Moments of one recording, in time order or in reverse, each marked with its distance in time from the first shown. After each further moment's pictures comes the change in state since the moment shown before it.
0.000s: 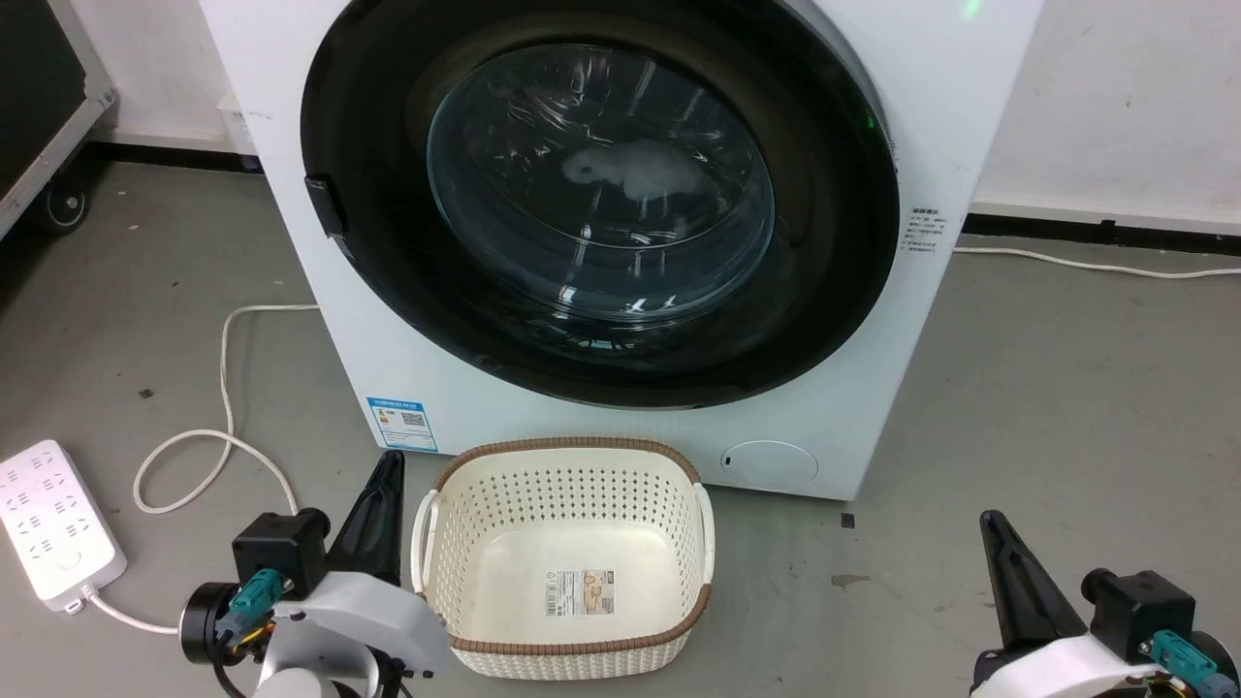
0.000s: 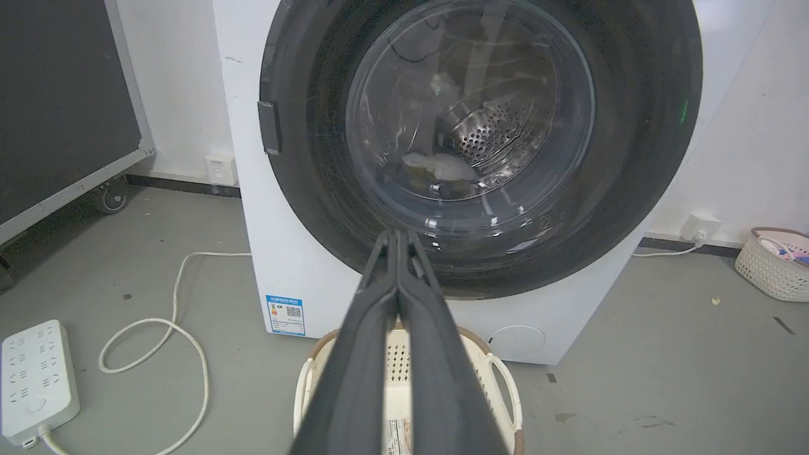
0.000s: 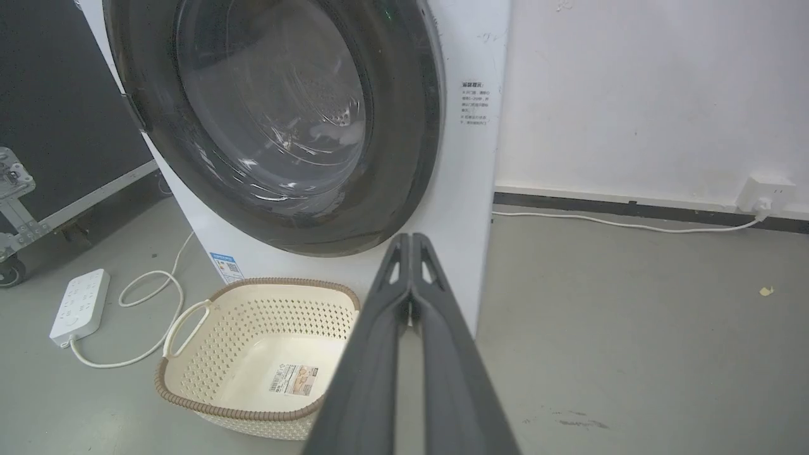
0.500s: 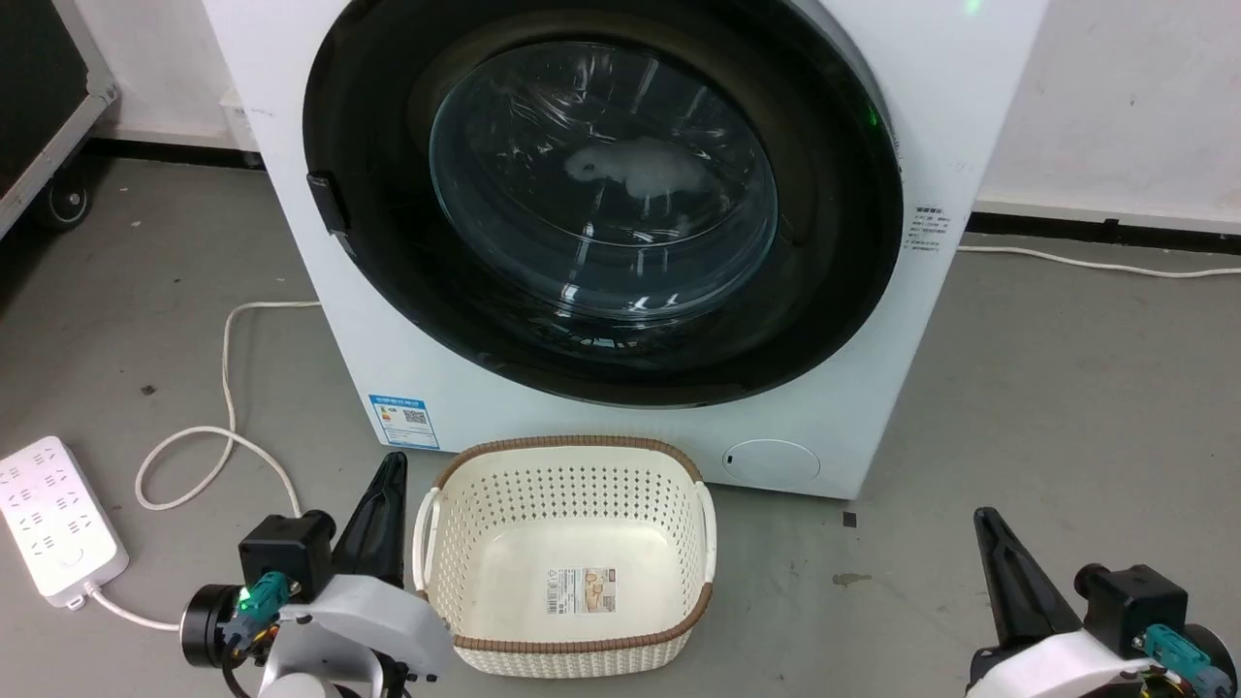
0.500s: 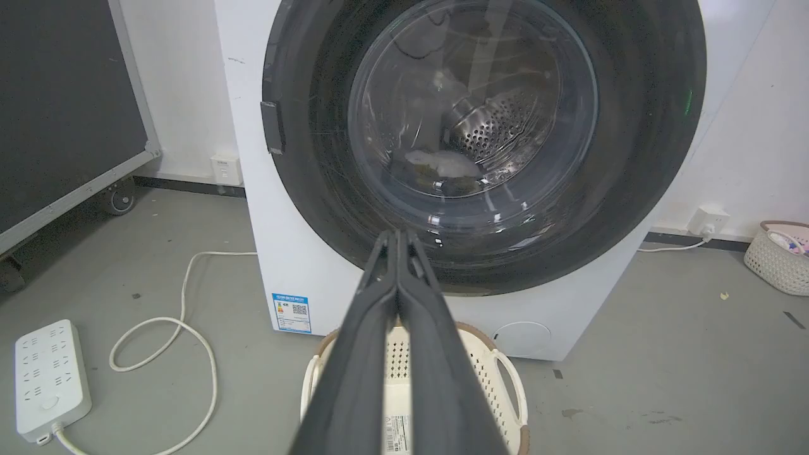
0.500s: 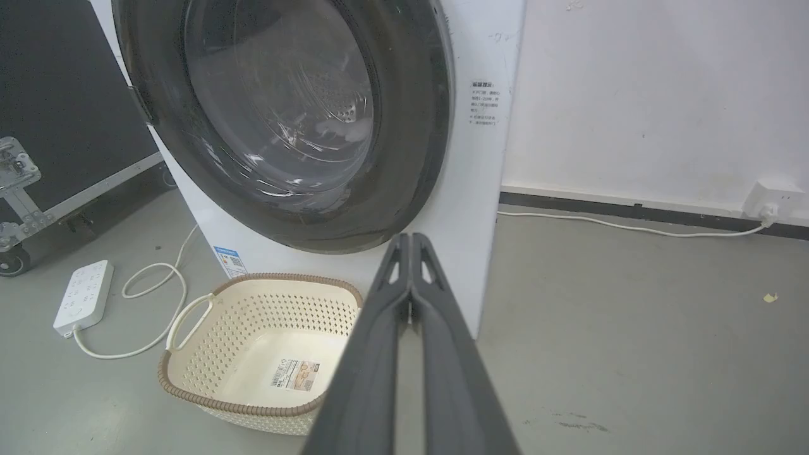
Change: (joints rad) left arm 0.016 -0.021 0.022 -0.029 0.047 -0.001 0.022; right arm 0.000 0.000 0.007 -0.020 -0.011 0.000 0.021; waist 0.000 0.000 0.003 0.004
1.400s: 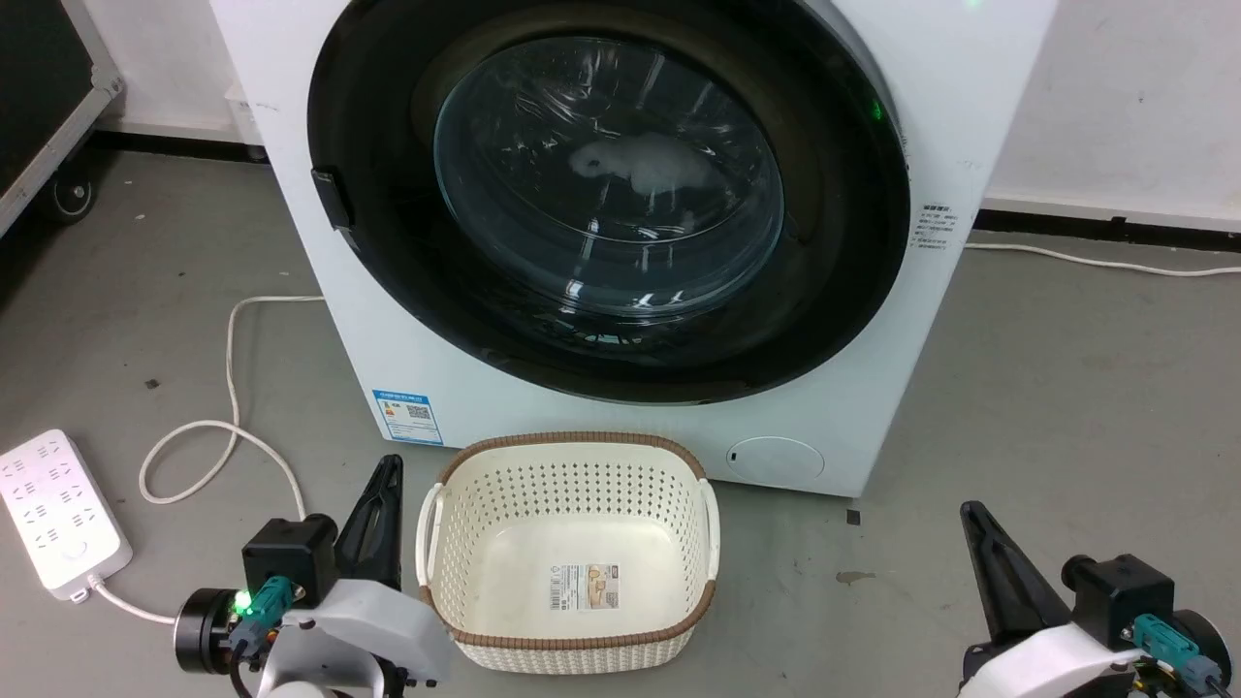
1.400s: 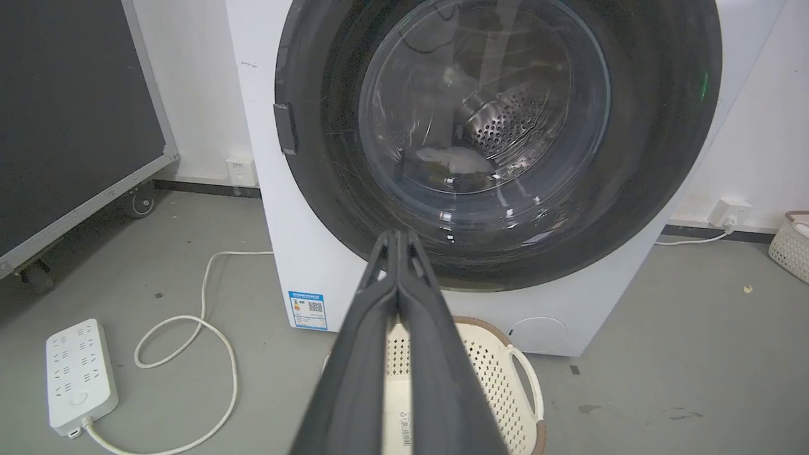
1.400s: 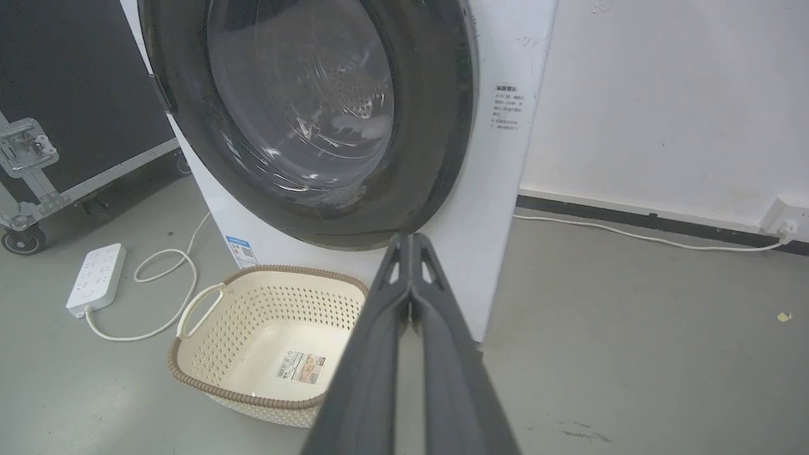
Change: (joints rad) left arm 0.028 -0.035 0.046 -0.049 0.083 -0.007 0.039; right arm 0.000 0.000 0.013 -0.037 -0.021 0.000 0.040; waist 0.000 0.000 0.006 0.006
